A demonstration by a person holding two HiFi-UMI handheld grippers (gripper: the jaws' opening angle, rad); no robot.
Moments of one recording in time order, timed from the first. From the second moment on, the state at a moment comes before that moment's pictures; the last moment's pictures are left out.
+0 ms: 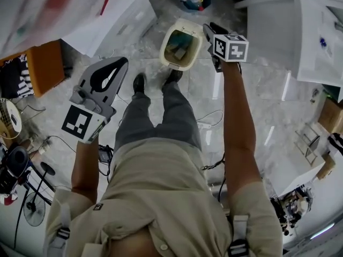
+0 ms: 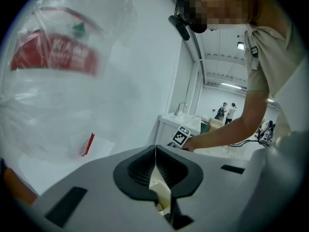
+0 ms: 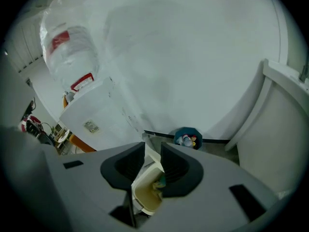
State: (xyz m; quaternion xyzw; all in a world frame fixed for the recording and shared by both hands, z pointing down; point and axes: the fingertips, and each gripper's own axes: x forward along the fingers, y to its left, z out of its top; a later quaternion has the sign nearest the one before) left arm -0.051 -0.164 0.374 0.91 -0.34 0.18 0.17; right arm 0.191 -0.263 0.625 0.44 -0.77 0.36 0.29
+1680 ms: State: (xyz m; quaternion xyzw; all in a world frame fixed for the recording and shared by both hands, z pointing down) left arm -0.050 -0.147 0.445 0.90 -0.32 0.19 0.22; right arm 0.196 -0.217 0.737 0.41 -0.73 0.42 0.34
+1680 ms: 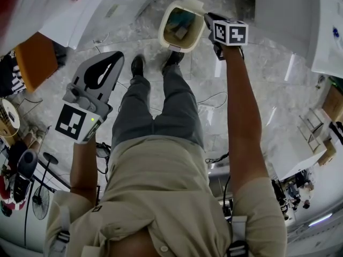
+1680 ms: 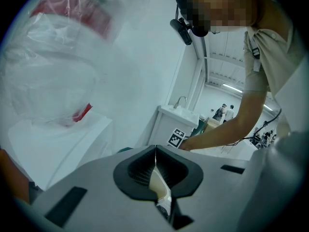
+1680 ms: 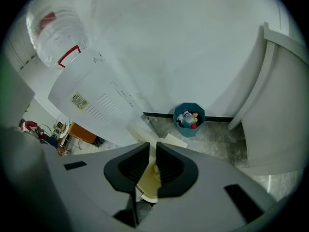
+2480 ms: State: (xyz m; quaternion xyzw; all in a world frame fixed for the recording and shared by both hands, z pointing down) left arm -0.060 -0.146 0.451 0.90 -0.32 0.19 0.22; right arm 0.162 -0.121 0.772 0.38 -0.70 0.48 0.36
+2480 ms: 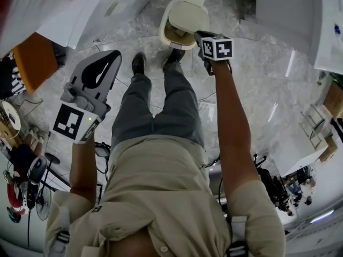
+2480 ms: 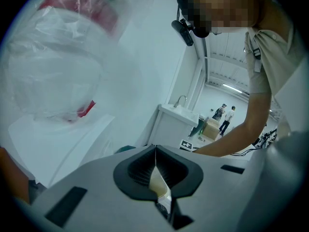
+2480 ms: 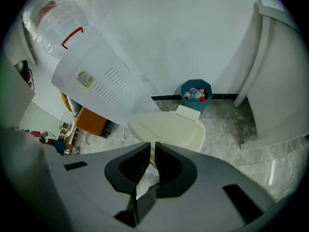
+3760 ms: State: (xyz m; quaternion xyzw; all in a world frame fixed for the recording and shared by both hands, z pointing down) left arm -0.068 -0.129 0.517 0.88 -0.32 0.23 0.25; right arm 0.136 -0.026 0.926 0.32 -0.63 0.56 0.44
